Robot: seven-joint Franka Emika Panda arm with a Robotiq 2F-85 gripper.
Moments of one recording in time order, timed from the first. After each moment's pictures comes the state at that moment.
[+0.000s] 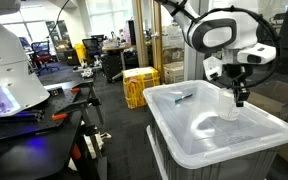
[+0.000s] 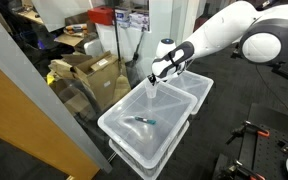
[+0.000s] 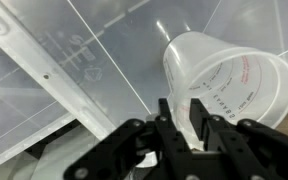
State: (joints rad) arm -0.20 1.11 -0.07 -1.34 0.19 2.68 0.19
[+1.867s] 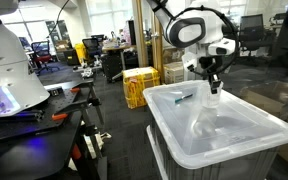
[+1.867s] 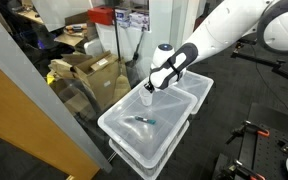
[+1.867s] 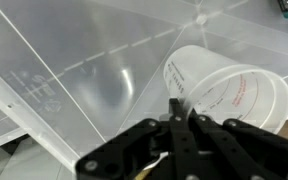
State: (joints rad) arm -0.09 0.94 -0.05 -1.65 0.17 2.83 0.18
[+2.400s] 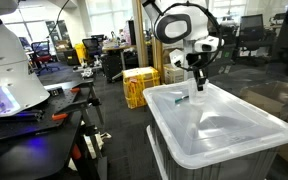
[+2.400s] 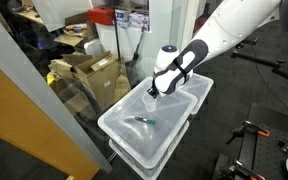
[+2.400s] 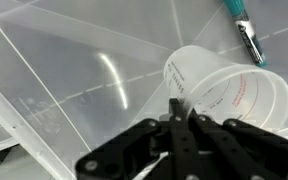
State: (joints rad) arm -0.07 0.81 -0.03 -1.85 0.17 2.86 0.14
